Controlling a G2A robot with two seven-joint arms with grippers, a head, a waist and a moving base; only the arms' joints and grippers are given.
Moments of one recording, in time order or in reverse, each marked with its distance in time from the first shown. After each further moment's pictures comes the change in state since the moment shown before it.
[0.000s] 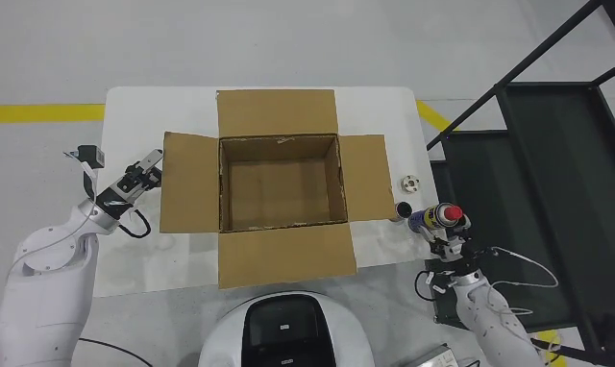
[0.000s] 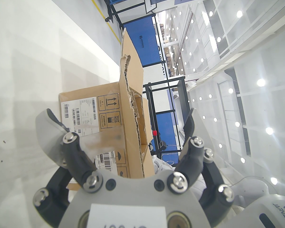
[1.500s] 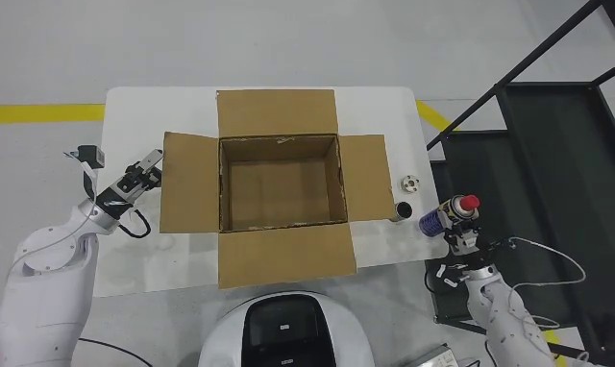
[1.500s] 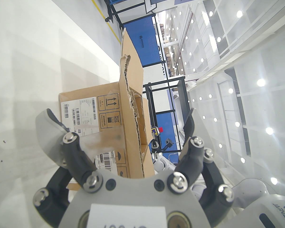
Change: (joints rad) left arm 0.000 0.000 0.000 0.000 0.000 0.000 0.000; right arm -0.112 0.013 0.133 -0.244 0.106 0.005 0.236
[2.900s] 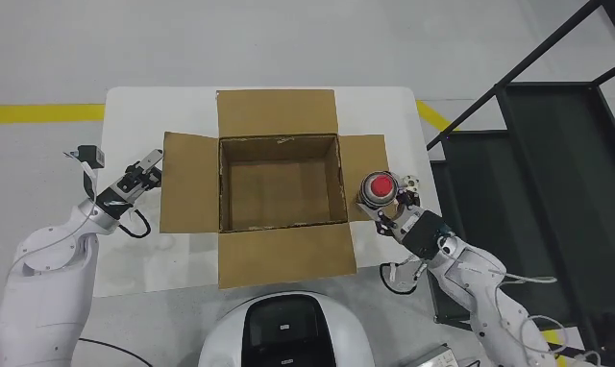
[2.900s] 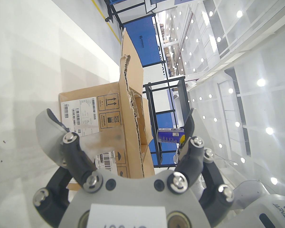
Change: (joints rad) left arm 0.000 0.000 0.000 0.000 0.000 0.000 0.000; right arm -0.232 0.028 -0.048 -1.006 -0.189 0.047 0.455
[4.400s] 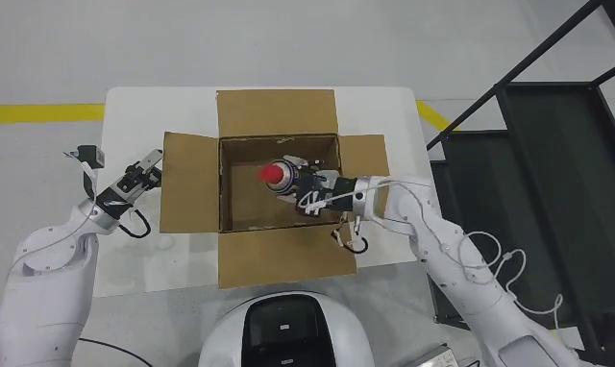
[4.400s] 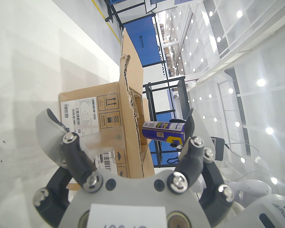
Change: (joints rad) left arm 0.000 0.000 0.000 0.000 0.000 0.000 0.000; right arm 0.613 -0.053 -0.422 0.140 -0.020 -0.261 0.555
